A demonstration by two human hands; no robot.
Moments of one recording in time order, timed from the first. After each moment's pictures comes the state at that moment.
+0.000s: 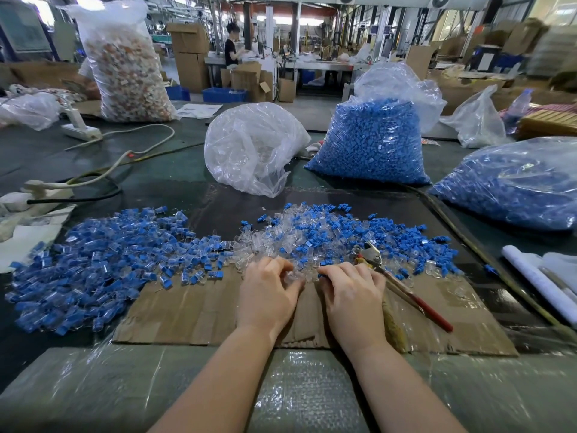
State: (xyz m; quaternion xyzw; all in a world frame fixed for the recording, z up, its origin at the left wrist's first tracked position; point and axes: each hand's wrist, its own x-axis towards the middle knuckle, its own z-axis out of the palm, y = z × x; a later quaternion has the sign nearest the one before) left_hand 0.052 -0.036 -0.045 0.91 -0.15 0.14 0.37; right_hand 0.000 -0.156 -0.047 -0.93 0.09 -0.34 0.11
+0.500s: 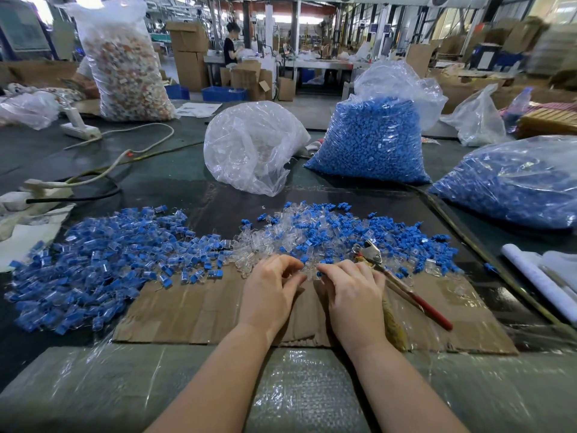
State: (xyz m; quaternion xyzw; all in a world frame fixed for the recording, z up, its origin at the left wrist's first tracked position) left_hand 0.049 -0.034 -0.036 0.87 -0.20 0.13 0.43; right_hand -0.002 -0.157 -0.042 -0.94 0.09 -0.31 0.15
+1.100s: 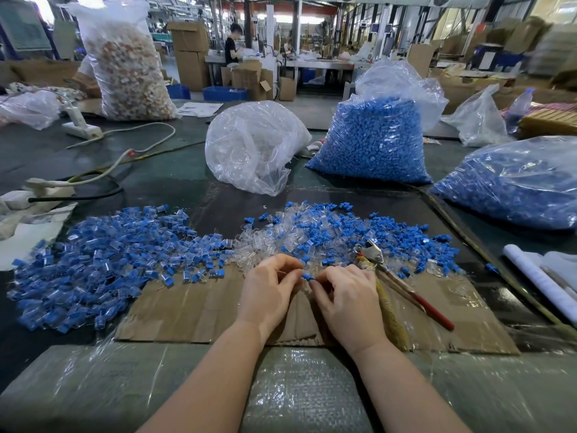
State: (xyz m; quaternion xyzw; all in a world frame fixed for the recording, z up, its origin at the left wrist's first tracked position) left_hand 0.052 -0.031 -0.038 0.80 -0.15 0.01 0.58; right_hand -0.003 -0.154 -0.039 -0.93 0.03 -0.31 0.18
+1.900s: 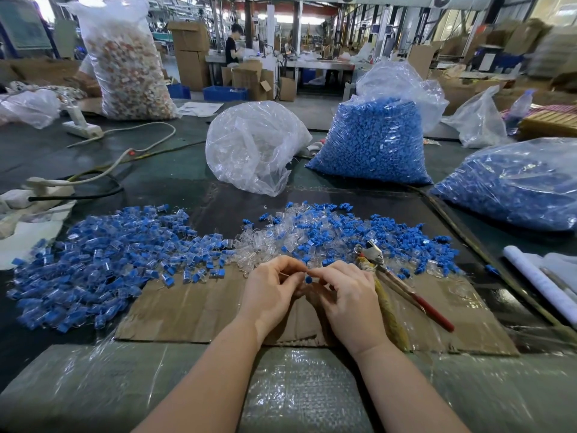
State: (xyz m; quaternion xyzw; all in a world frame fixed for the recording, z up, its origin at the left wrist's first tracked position) left_hand 0.052 -0.032 -0.032 0.76 -0.16 -0.05 0.63; right_hand -0.003 -0.159 -0.038 -0.93 -0.01 -0.28 0.24
